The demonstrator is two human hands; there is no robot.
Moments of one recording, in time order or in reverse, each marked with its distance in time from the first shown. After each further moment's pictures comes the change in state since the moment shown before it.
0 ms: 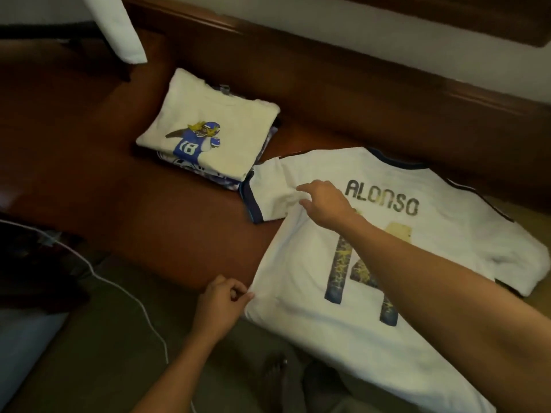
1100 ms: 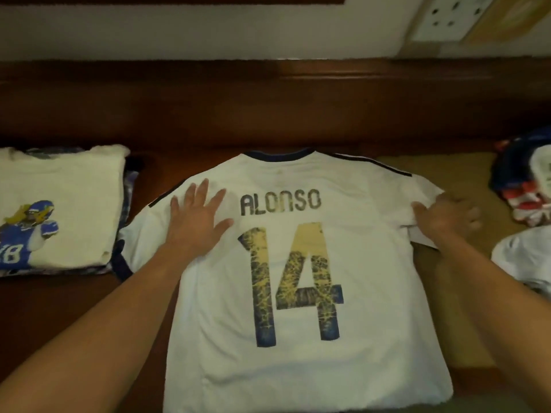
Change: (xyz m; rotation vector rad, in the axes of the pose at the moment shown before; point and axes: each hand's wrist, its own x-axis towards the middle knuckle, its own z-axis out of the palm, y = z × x) left_hand 0.231 0.242 0.051 0.813 -0.090 0.665; right_hand -0.168 0.341 -0.067 0.019 0.308 1.340
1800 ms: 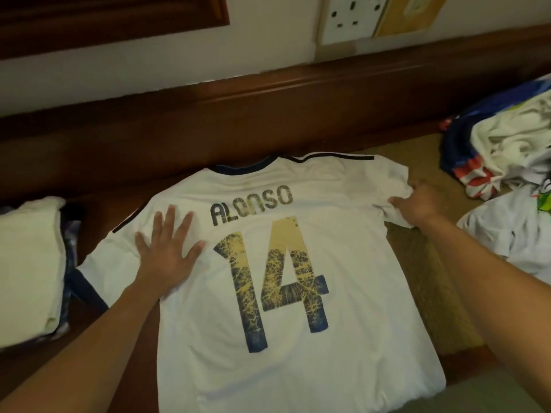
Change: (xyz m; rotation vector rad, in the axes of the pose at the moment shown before) left_hand 0.025 0.014 0.024 -0.074 0.014 0.054; right_hand 0.056 0.040 -0.005 0.289 -0.211 -0.034
